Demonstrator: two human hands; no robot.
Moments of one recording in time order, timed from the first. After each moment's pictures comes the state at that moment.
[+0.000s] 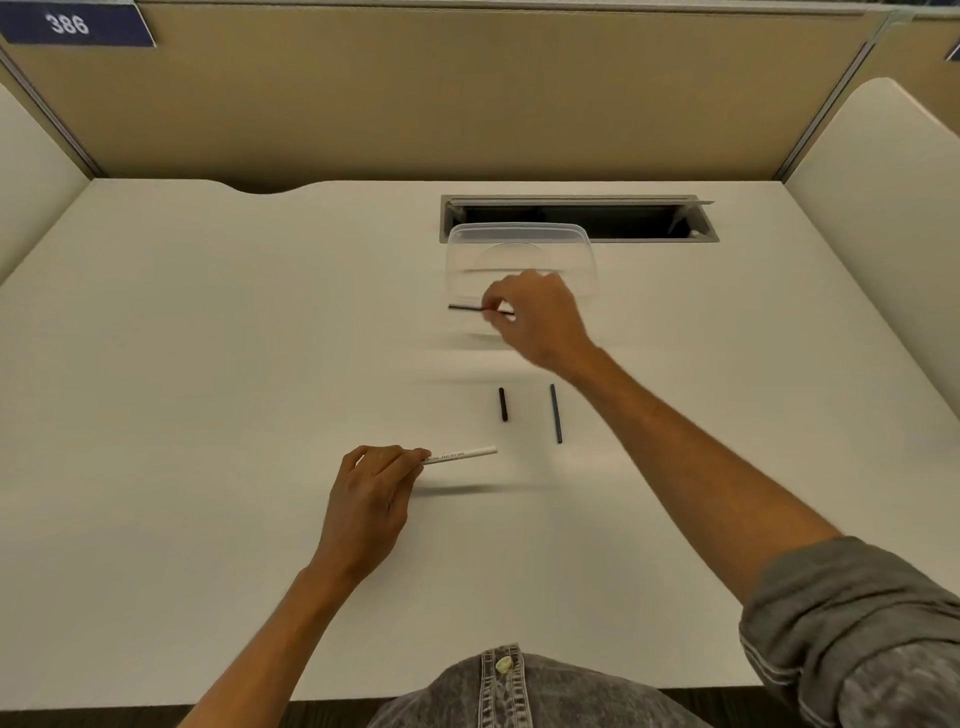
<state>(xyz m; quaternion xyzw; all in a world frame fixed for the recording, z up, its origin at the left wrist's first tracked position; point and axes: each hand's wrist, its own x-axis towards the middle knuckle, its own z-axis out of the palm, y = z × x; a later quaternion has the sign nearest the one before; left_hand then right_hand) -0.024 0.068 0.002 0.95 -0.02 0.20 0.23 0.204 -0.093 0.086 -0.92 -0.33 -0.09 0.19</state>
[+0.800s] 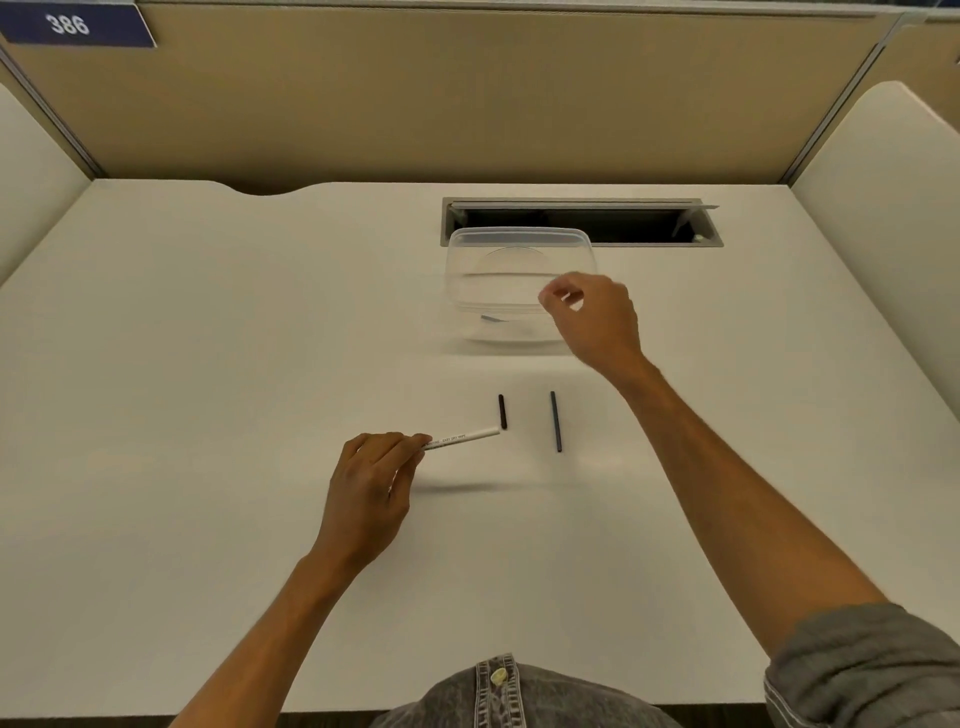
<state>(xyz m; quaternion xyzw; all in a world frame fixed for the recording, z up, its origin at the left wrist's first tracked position) -0.006 0.066 0.015 0.95 -0.01 0.22 0.24 0.217 -0.140 0.082 -0.91 -0.16 -0.08 0.39</state>
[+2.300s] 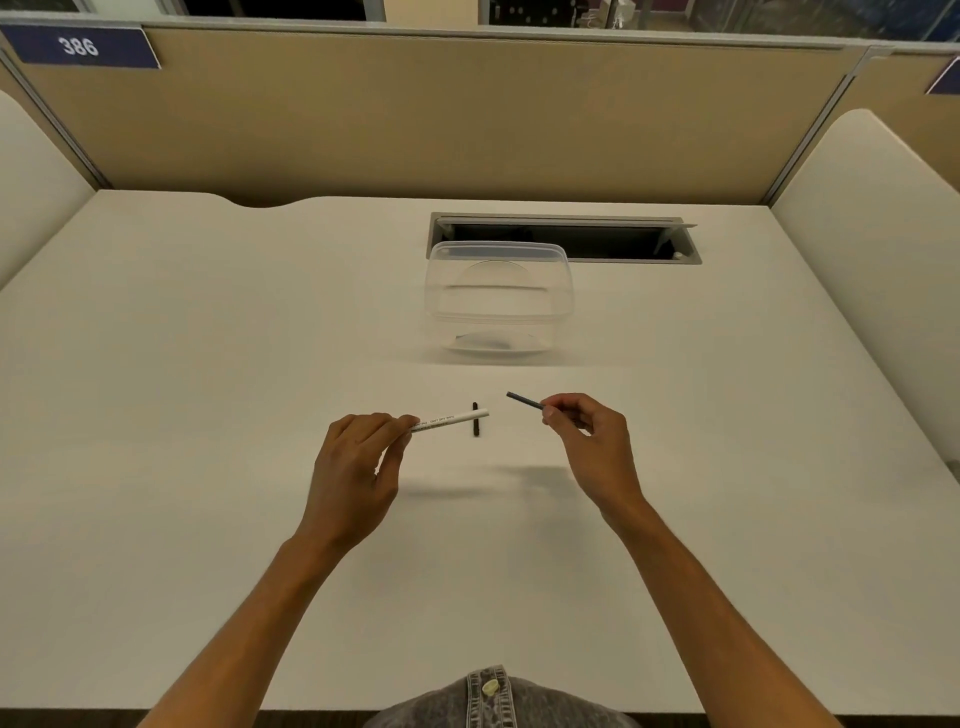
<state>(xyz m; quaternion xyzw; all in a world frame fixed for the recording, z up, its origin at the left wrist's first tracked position) 0.010 0.041 0.044 0.94 0.00 0.26 0.23 0.106 -0.196 0.055 -0.78 -0.02 0.06 0.62</state>
